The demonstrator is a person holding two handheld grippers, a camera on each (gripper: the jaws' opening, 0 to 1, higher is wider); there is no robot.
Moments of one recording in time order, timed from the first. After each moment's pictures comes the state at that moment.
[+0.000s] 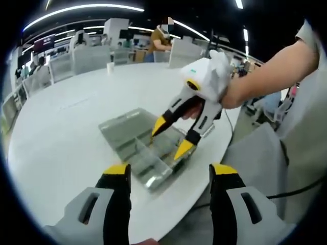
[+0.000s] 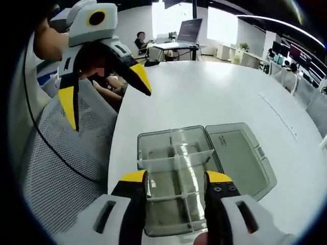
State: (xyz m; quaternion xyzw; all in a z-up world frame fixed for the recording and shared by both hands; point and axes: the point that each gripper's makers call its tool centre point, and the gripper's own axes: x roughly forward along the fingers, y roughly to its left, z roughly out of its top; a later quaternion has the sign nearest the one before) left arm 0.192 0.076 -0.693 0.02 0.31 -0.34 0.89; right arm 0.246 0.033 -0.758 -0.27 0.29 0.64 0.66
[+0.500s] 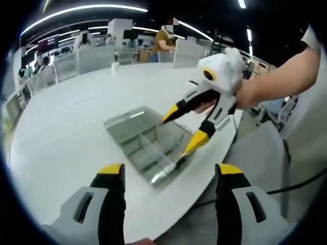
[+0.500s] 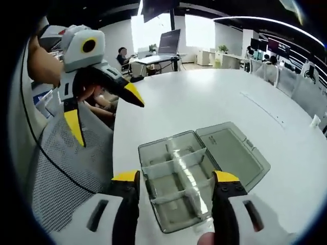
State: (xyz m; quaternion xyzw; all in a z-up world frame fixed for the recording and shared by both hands) left arm 0.186 0.086 -0.696 0.02 0.31 -0.31 0.90; right arm 0.243 0.021 -0.735 -0.20 0.29 0.60 0.72
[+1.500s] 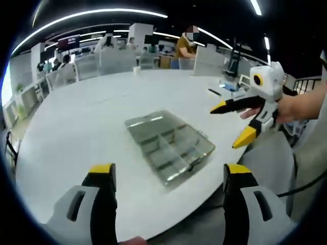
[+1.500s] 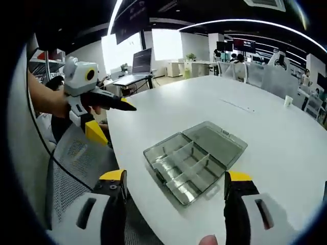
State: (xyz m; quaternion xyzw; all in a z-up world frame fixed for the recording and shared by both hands) left arm 0.181 0.112 -0.685 0.01 0.29 -0.23 0.93; right arm 0.213 -0.026 -0.697 -0.13 0.28 0.51 0.81
